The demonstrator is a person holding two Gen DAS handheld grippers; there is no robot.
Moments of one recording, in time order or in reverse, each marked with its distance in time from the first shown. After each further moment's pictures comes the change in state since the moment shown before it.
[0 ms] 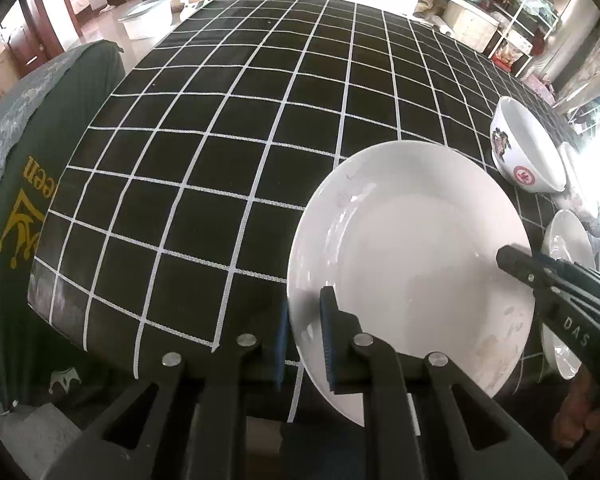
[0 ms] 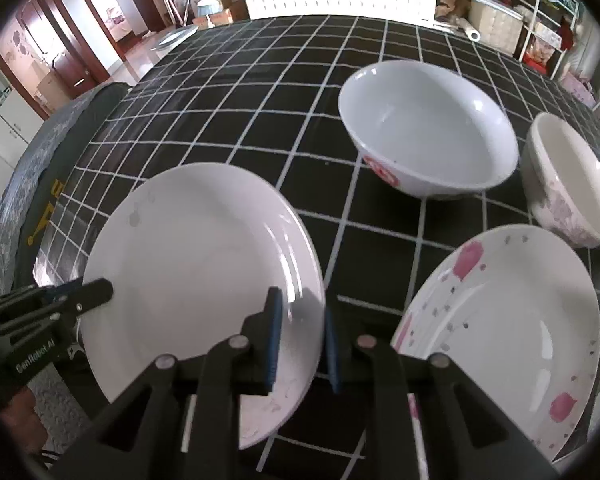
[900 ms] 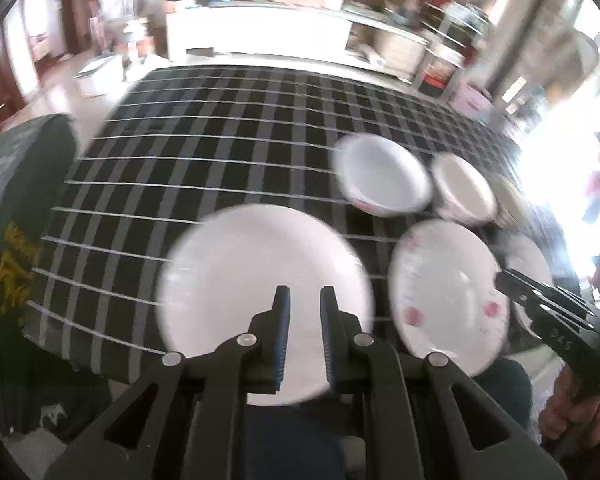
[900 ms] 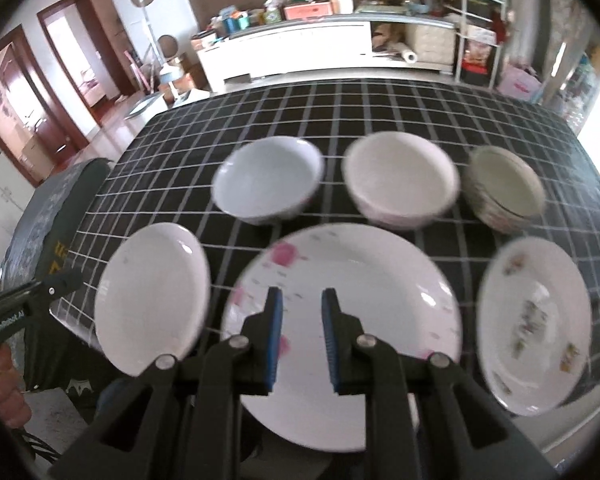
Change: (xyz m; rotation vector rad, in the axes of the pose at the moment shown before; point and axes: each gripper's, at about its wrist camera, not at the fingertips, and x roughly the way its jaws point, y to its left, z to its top) left arm -0.080 -0.117 -0.008 0.166 -0.135 -0.163; right arm -0.118 -0.102 -0.052 0.165 -0.183 -0.057
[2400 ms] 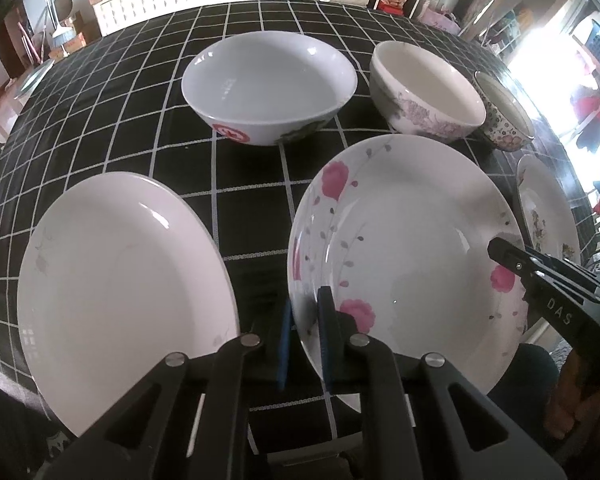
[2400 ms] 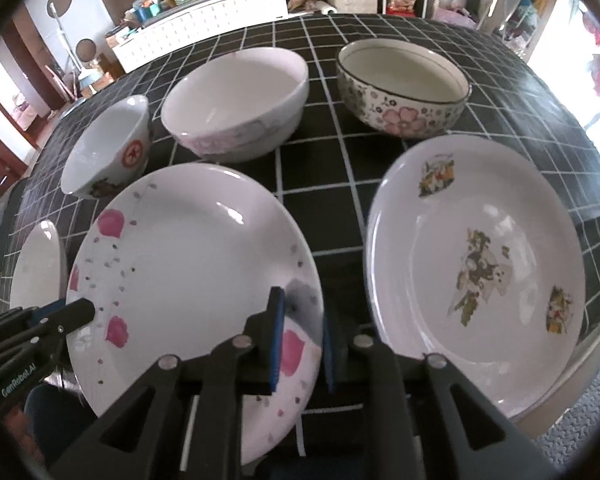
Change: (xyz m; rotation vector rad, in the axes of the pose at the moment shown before) left arm 0.112 -0.075 -0.007 0.162 0.183 -0.014; right arm 0.051 -0.084 -0.027 0.177 0.112 -0.153
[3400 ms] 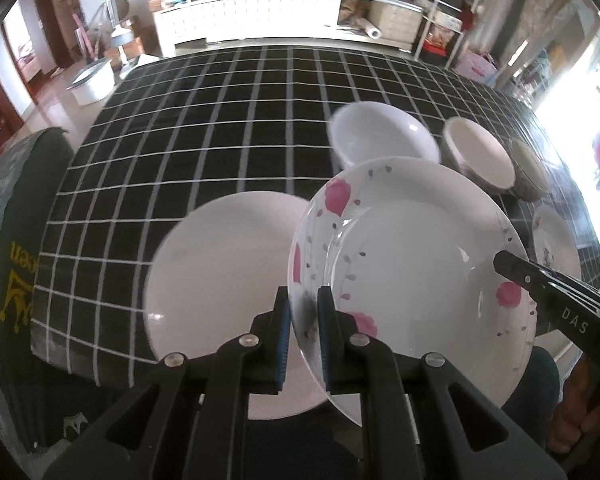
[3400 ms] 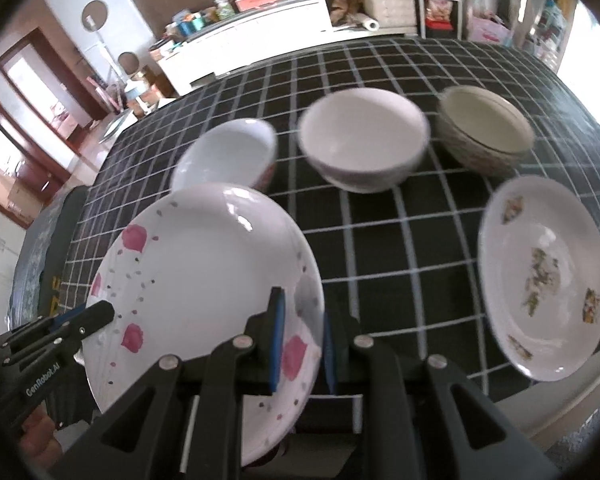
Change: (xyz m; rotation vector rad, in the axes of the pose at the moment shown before) left arm -0.090 0.082 -0.022 -0.125 -0.113 0.103; right arm -0.040 0.077 0.015 -0.036 -0.033 0.179
